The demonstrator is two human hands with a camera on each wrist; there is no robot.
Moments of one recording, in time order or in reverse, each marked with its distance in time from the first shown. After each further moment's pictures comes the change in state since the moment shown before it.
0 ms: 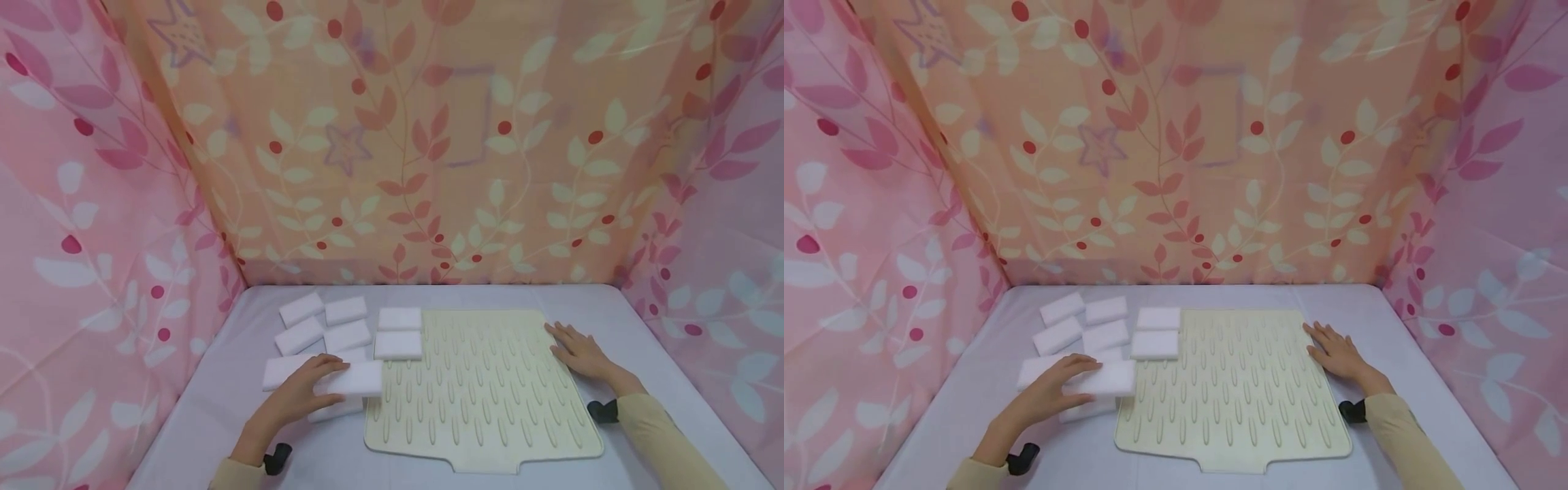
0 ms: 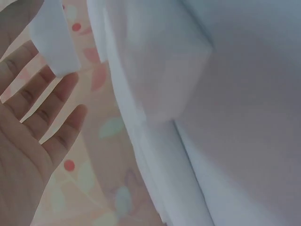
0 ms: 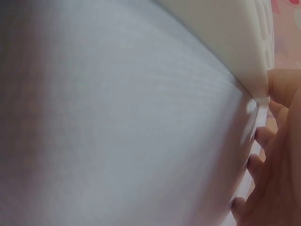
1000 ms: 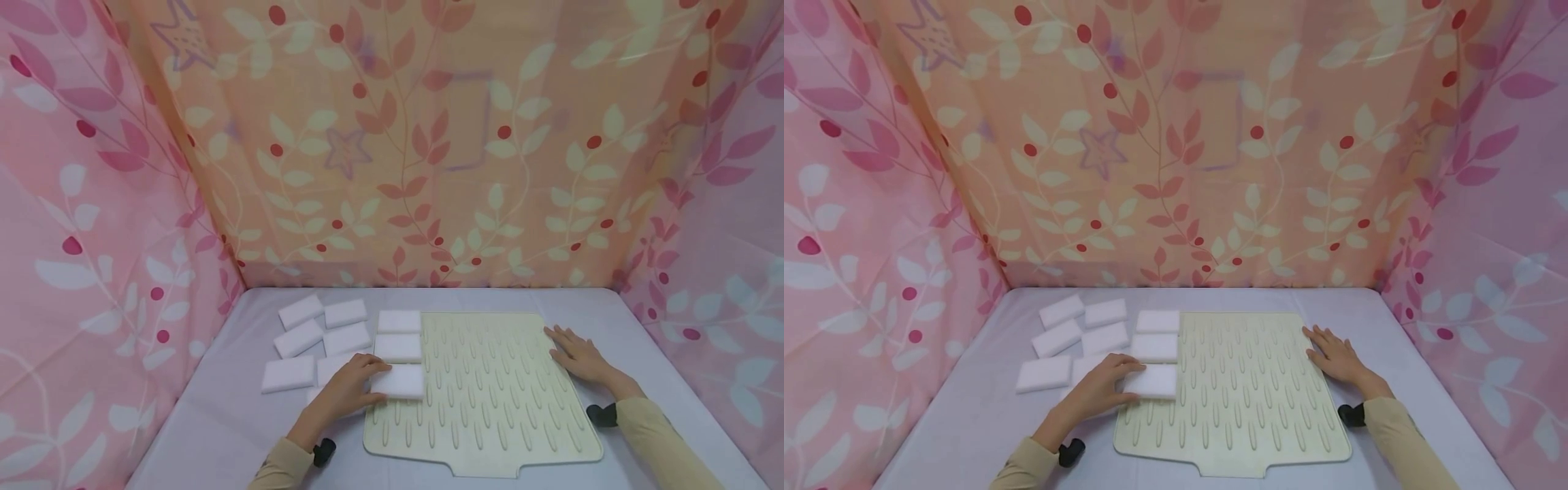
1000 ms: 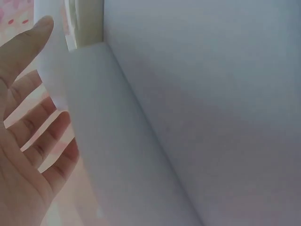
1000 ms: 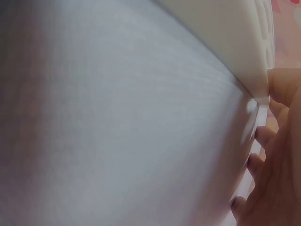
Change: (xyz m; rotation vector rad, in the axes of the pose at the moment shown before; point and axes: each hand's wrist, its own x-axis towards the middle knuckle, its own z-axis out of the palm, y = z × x) left_hand 0.052 0.021 0.061 0.148 0.048 0.173; right_hand 0.000 0.003 0.002 0.029 -0.008 0.003
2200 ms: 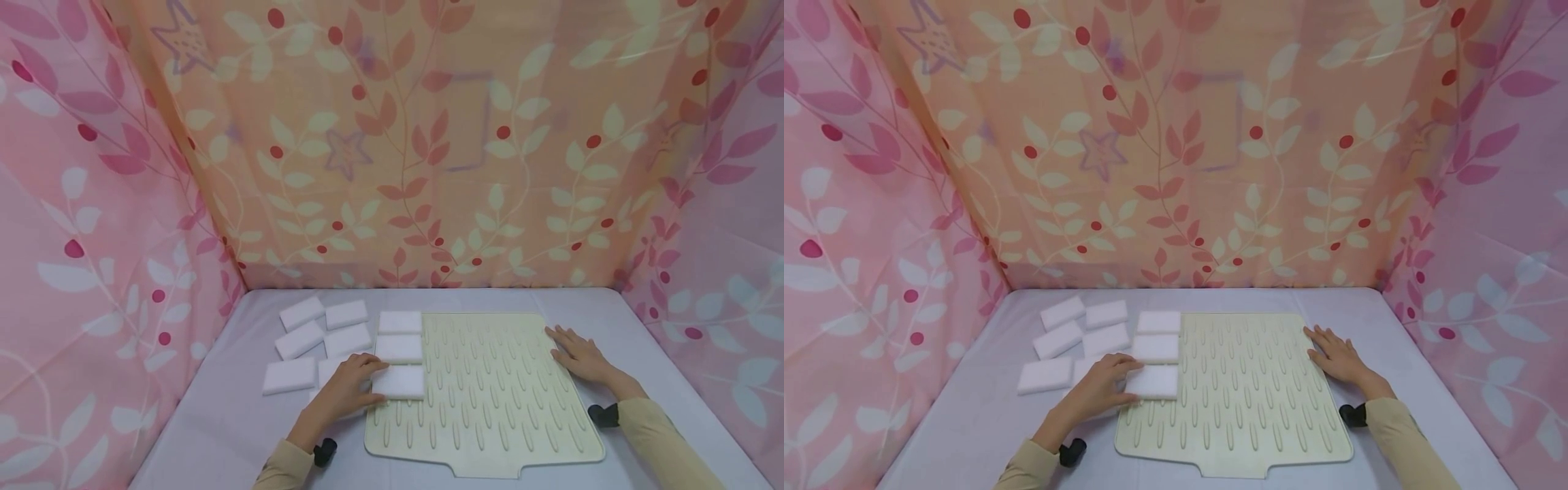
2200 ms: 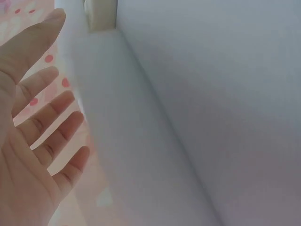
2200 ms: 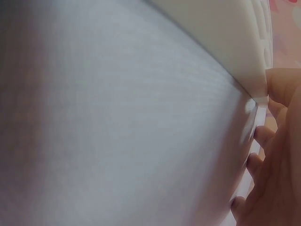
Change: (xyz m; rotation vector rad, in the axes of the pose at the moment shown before) left_hand 0.000 -0.005 0.001 0.008 -0.063 -0.107; right_hand 0.000 0.000 0.000 -0.001 0.013 0.000
